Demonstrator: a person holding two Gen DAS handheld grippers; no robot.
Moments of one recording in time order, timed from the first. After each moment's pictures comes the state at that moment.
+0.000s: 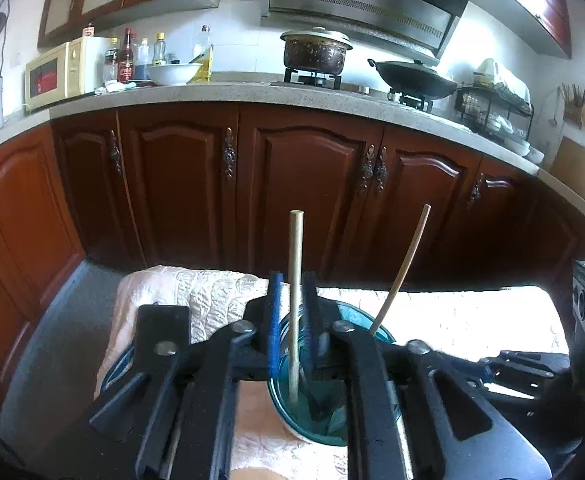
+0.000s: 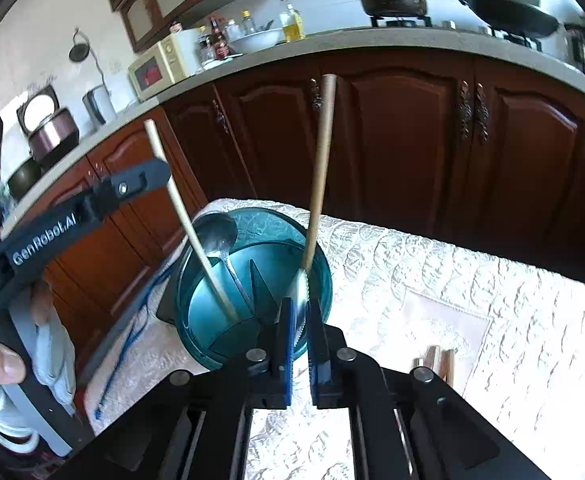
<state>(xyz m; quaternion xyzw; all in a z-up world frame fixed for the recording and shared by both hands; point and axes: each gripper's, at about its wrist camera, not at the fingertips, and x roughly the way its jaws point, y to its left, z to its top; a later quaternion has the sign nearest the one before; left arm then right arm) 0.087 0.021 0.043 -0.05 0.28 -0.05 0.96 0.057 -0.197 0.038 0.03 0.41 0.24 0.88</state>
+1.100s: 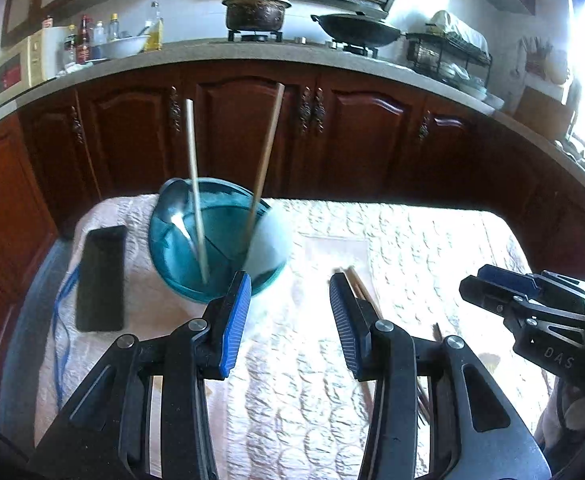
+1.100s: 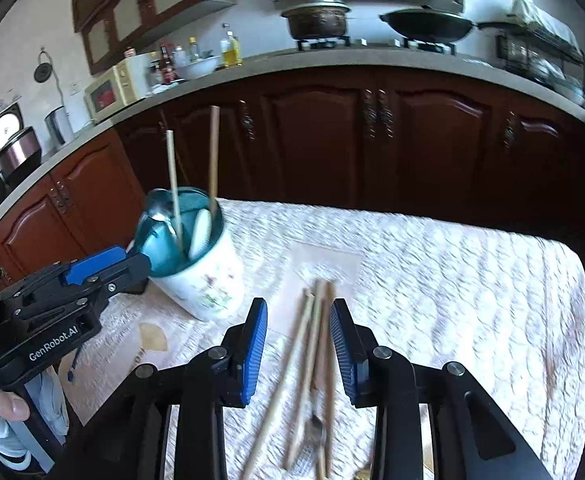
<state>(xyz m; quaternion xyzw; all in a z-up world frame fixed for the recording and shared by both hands) 0.004 -0.068 0.003 -0.01 0.34 -0.12 0.93 -0.047 -0.305 0.060 0.02 0.39 0.13 0.91</state>
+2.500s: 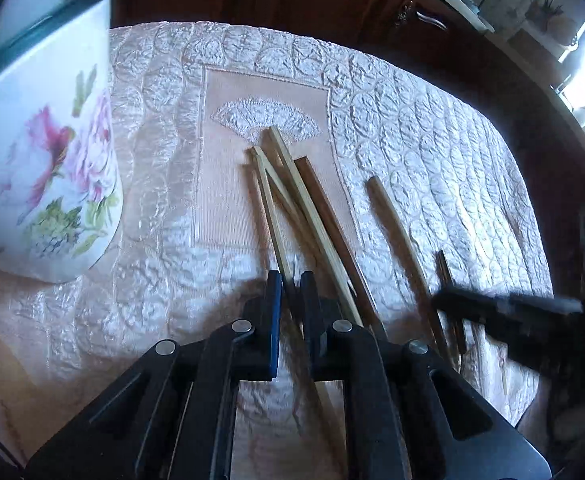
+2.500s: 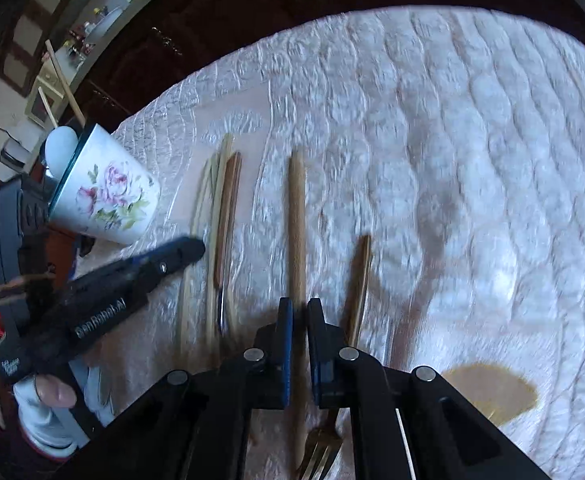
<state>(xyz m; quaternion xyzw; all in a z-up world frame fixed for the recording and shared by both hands) 0.072 -0.129 -0.124 -0.04 0.52 -0.22 0.82 -0.020 -0.370 -0.074 0.15 0.56 0.11 0.81</state>
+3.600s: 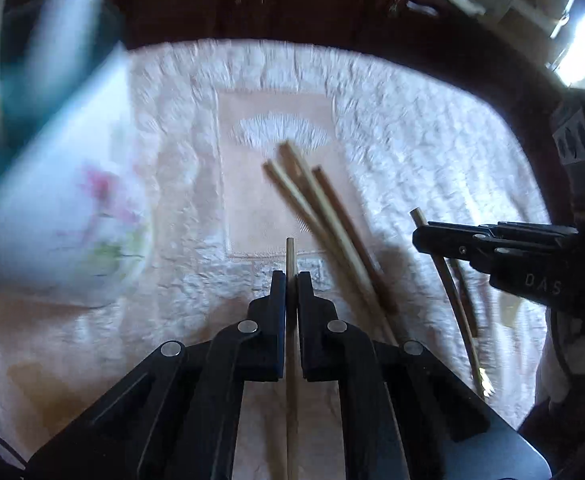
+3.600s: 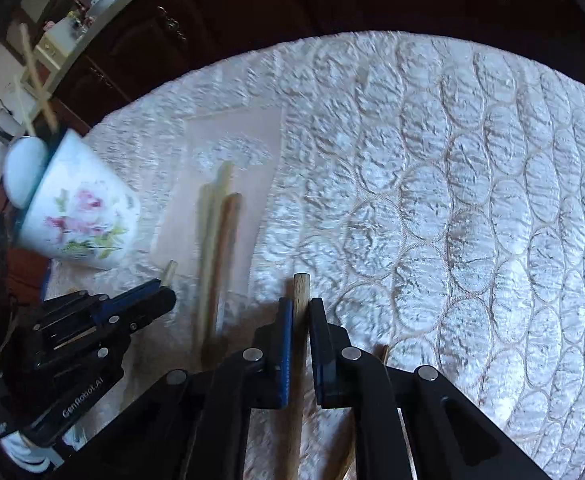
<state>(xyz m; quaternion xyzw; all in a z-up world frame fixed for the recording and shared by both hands) 0.072 -0.115 -0.102 0.00 0.50 -0.22 0.84 0.050 -0.341 -0.077 0.10 0.57 0.12 0.81</state>
